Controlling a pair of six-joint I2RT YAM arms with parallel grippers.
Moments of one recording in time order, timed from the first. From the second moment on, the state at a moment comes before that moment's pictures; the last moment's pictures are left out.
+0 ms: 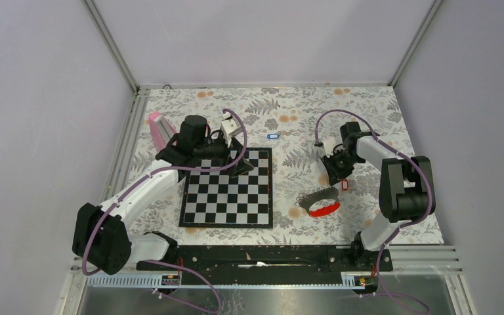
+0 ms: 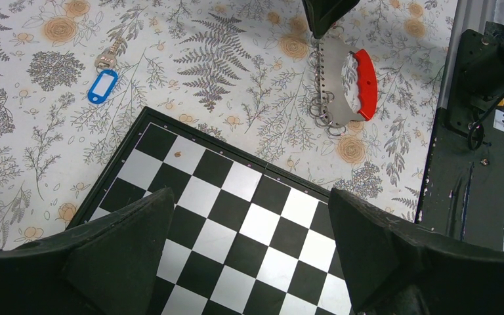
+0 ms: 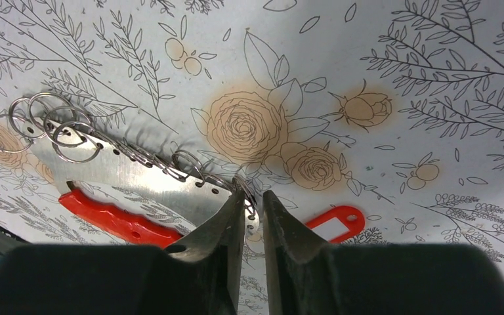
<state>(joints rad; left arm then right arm) -0.46 1.27 0.93 -0.16 0.73 0.18 0.07 1.68 1.00 -0.78 -0.31 -0.55</state>
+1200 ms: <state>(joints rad) -0.48 1.47 1.14 -0.18 0.77 0.15 0.06 1.43 1.13 -0.88 -0.63 -0.66</state>
